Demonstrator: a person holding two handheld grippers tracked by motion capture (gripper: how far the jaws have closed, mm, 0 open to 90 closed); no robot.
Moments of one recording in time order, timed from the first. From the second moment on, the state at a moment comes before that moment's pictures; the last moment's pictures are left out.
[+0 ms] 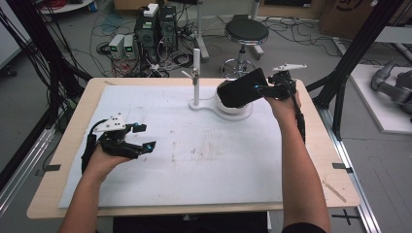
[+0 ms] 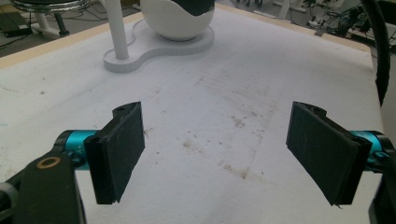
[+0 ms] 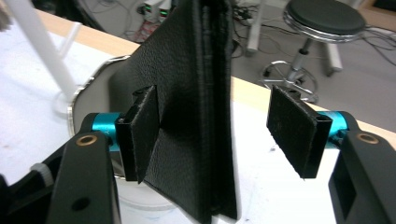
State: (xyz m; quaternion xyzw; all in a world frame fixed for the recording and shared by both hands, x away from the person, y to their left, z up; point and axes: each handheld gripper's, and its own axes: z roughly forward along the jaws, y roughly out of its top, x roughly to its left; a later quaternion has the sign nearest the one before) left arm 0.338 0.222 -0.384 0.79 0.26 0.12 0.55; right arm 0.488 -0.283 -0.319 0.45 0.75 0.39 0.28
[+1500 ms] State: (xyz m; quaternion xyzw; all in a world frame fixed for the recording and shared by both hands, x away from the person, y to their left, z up) left arm 0.343 0.225 -0.391 0.79 0.29 0.18 0.52; right arm 0.361 -0.268 -0.339 0.36 0.75 0.49 0.25
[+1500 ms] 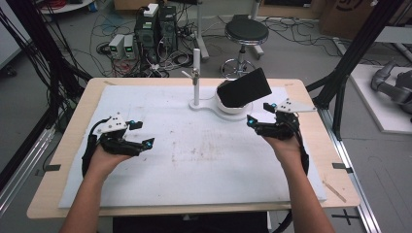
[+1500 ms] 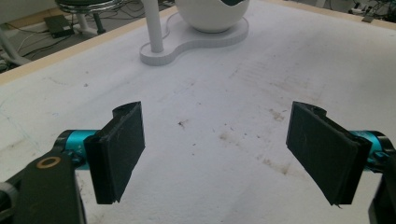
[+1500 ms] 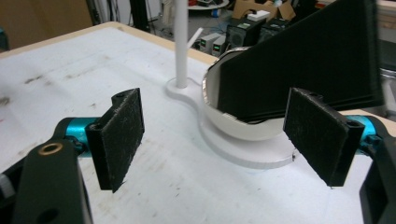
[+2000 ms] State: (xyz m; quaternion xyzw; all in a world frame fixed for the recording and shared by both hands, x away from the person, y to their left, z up) left arm 0.346 0.226 -0.396 0.78 0.29 0.18 0.52; right arm 0.346 -0.268 -0.389 0.35 0.75 0.51 0.23
